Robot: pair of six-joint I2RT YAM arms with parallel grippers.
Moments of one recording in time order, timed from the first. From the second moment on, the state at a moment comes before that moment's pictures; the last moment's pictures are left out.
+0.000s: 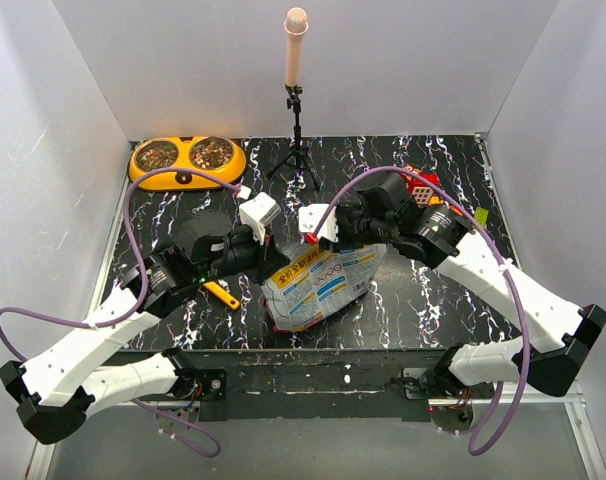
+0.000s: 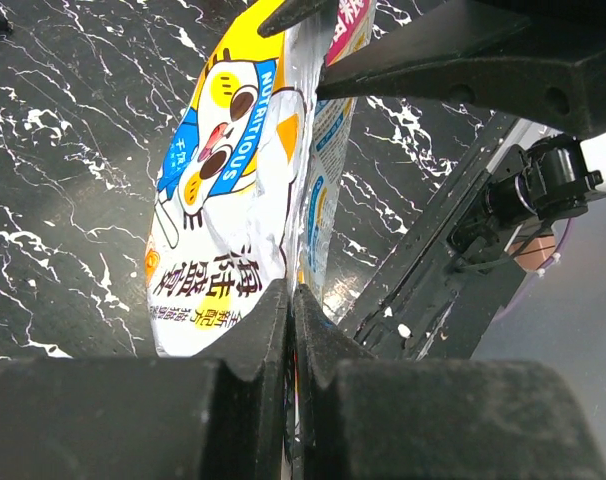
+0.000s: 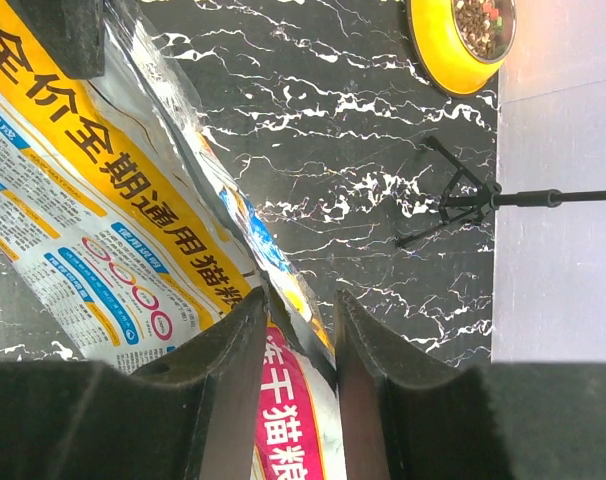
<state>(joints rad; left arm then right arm) -0.85 0.94 1.12 -0.59 0.14 -0.21 0.89 1.28 1.44 -0.77 -0.23 -0.84</state>
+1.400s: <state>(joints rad) -0.87 1.08 1.09 -0.39 0.12 -0.30 0.99 1.26 1.33 -0.68 -0.13 -0.89</state>
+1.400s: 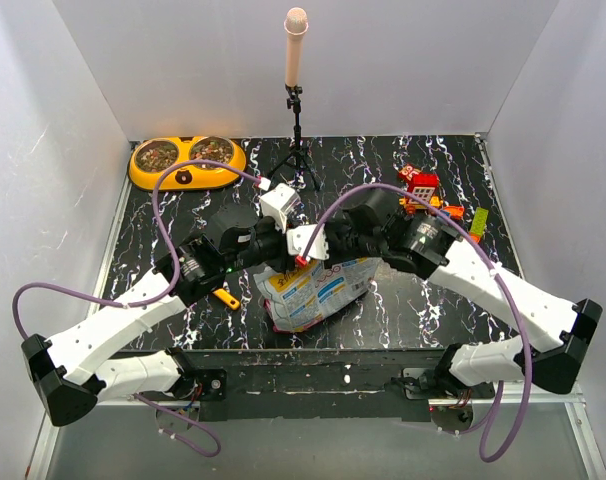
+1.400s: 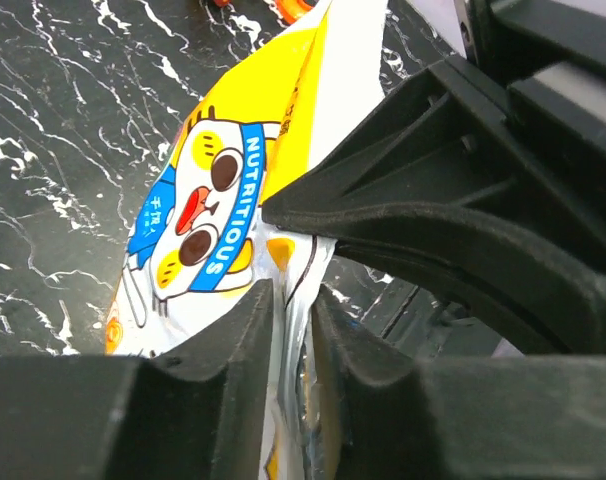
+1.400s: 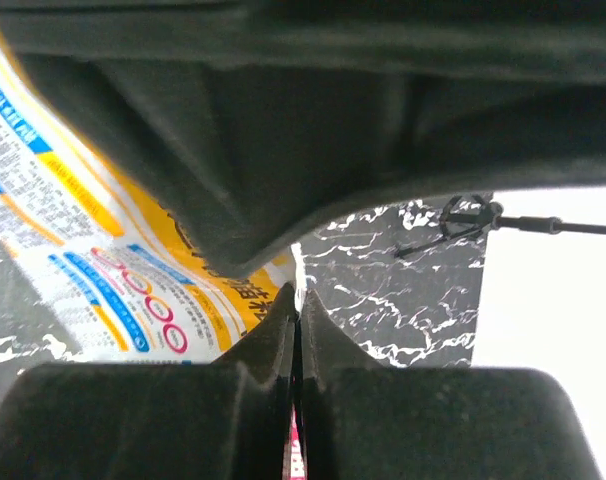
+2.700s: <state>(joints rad) -0.88 1.06 1.08 -0.38 0.10 -0.28 0.81 1.30 1.49 -0.86 -0.23 -0.86</state>
